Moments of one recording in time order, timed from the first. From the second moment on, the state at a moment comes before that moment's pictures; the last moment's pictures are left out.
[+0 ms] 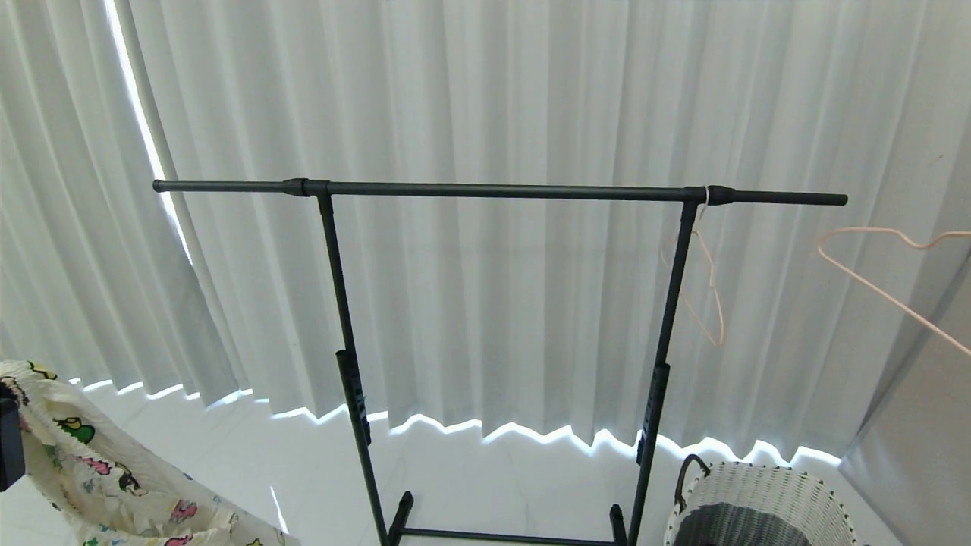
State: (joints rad) left arm -0.07 0.87 -0.64 0.09 0.33 0.22; right arm 0.00 0.71 -0.83 0.46 -0.16 -0.14
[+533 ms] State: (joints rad) left arm -0.09 0.87 -0.60 0.09 0.32 0.25; right arm 0.37 0.75 -0.83 0.44 -0.16 -0.12
